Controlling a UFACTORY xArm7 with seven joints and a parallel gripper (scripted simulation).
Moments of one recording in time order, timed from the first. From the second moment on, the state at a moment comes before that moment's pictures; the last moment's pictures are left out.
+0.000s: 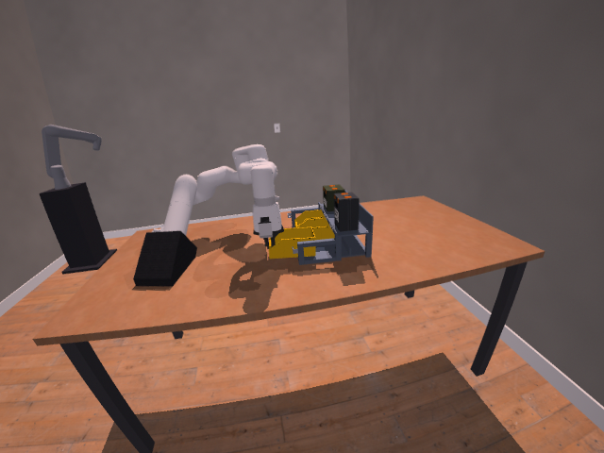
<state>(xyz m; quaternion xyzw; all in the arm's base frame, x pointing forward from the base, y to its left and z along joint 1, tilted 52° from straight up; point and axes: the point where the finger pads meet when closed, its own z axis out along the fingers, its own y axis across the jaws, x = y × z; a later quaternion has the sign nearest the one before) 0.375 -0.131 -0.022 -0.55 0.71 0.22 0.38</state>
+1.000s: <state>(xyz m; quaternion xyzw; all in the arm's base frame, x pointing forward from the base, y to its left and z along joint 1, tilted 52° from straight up) 0.392 -0.136 -0.020 -0.55 0.71 0.22 0.38</state>
